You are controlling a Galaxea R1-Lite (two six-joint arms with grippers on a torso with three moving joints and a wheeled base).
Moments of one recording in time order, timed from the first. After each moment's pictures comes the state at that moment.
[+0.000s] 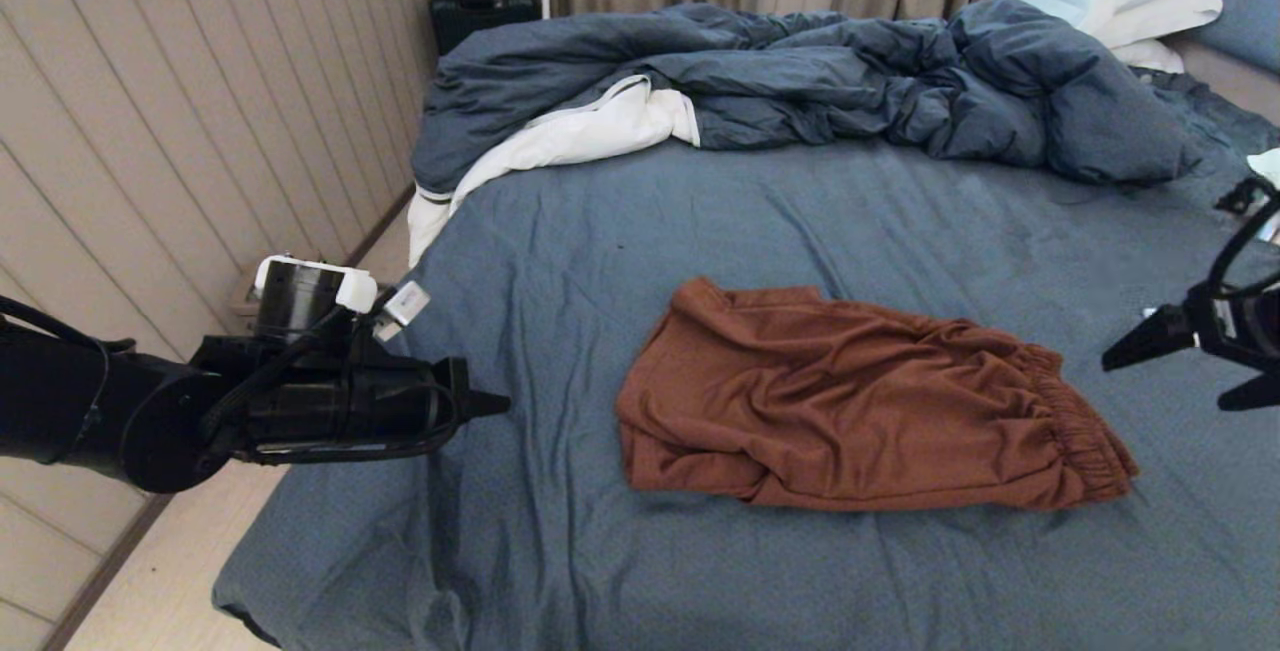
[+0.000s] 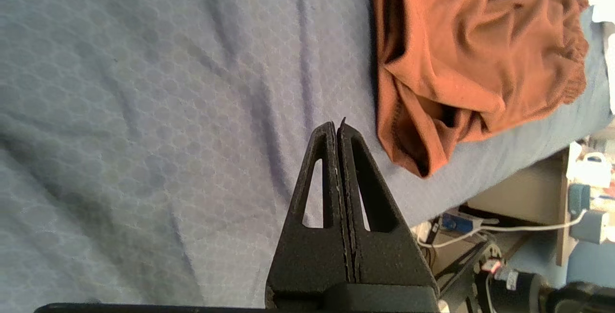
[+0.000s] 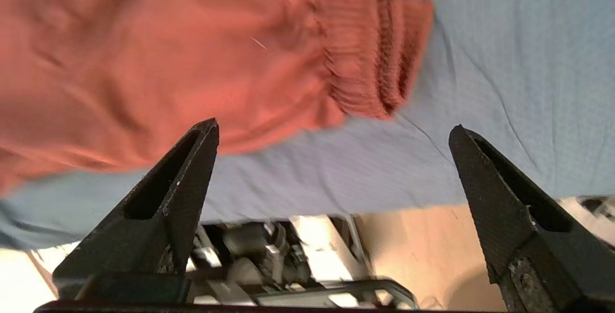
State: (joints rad) left arm -0.34 1.80 -0.84 -0.33 -0.48 -0.49; right arm -0.35 1.66 -1.56 0.95 0.22 0.06
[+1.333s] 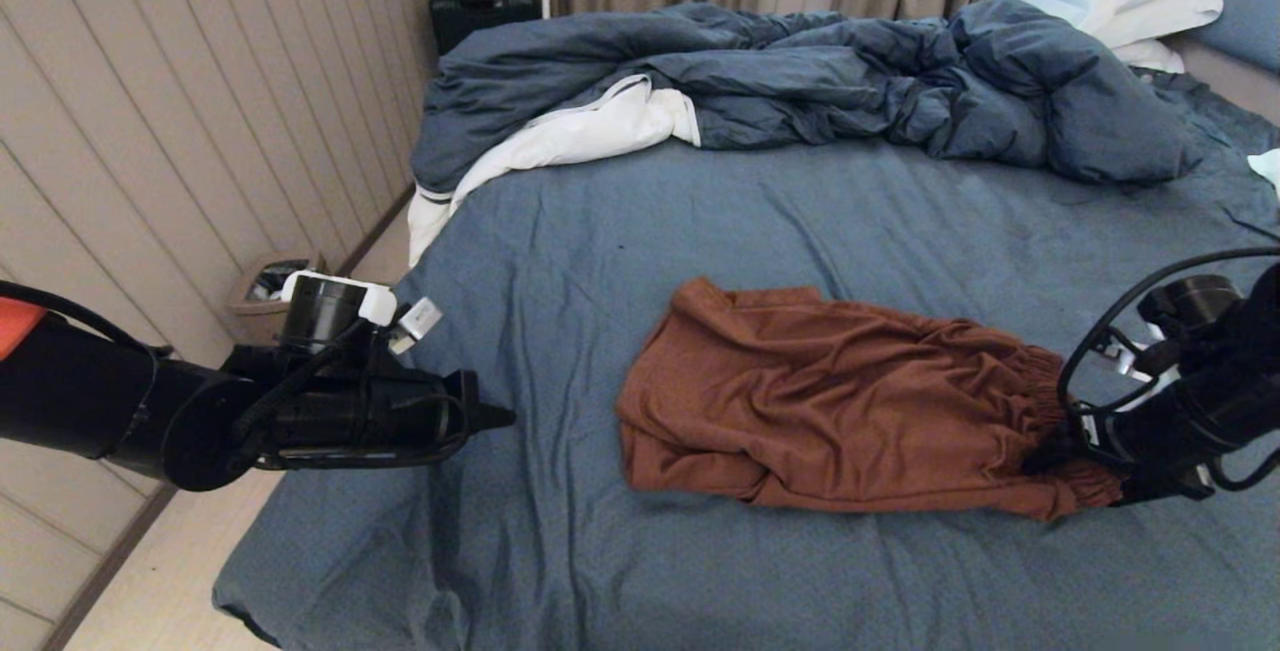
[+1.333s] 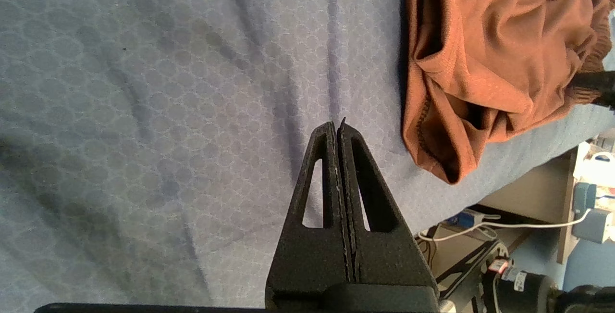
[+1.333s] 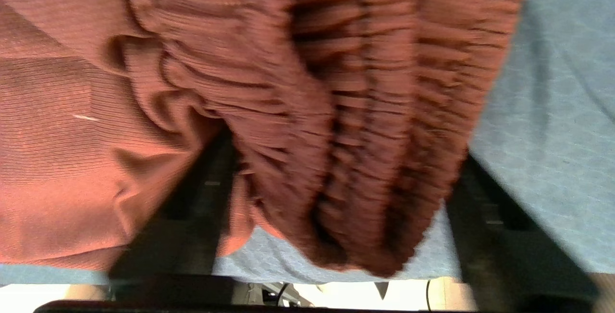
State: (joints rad) left arm -0.34 1.86 -0.85 -0.34 -0.48 -0.49; right arm -0.34 1.91 -1.24 0.59 0.20 0.09
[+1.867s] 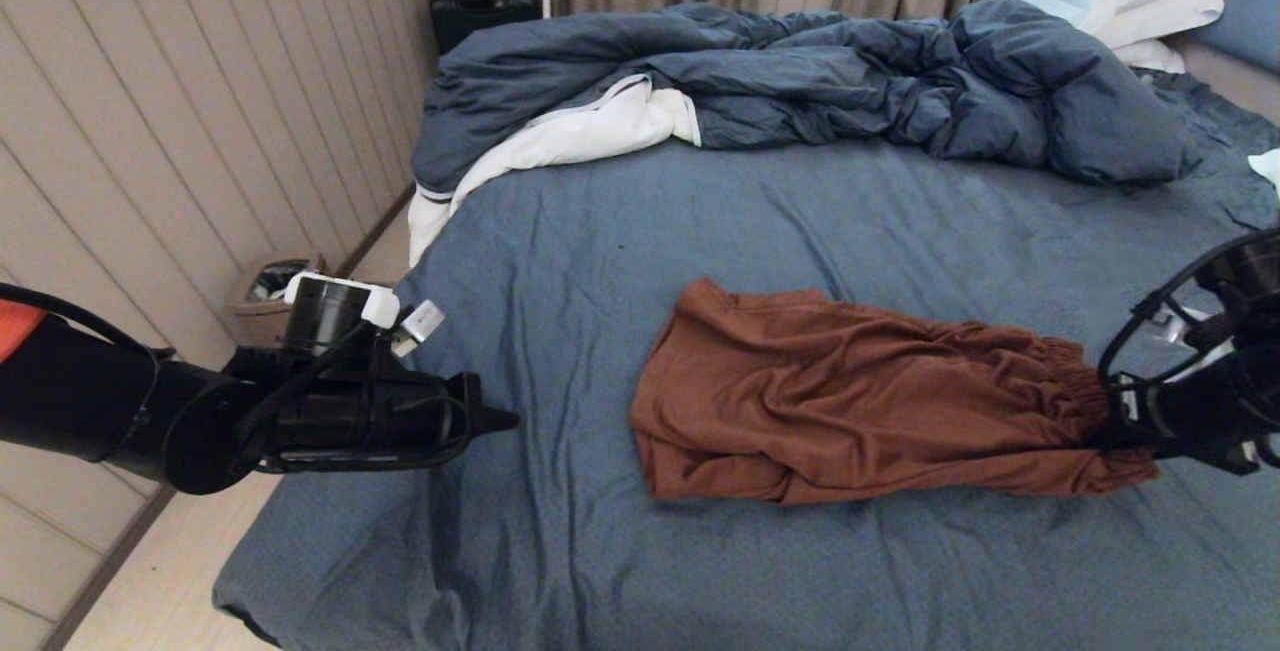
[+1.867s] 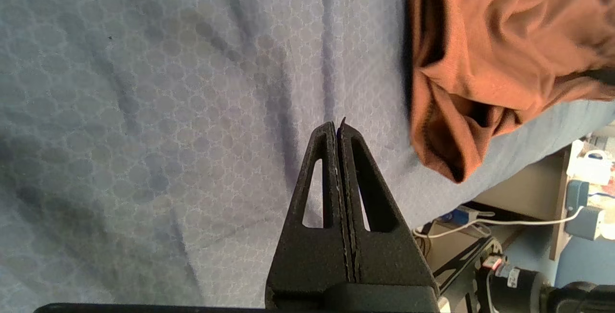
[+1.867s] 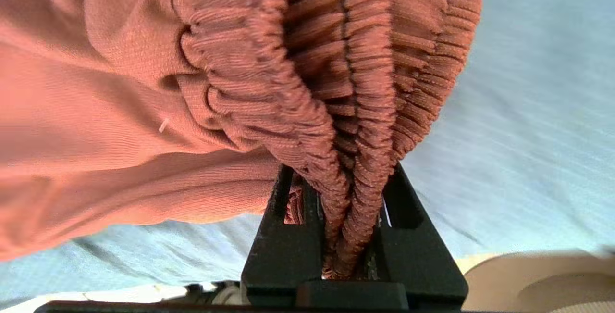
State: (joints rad) left arm -0.35 1.85 -0.85 -0.33 -0.48 -0.51; right arm -0.39 1.79 -1.24 0.57 0.19 0.08
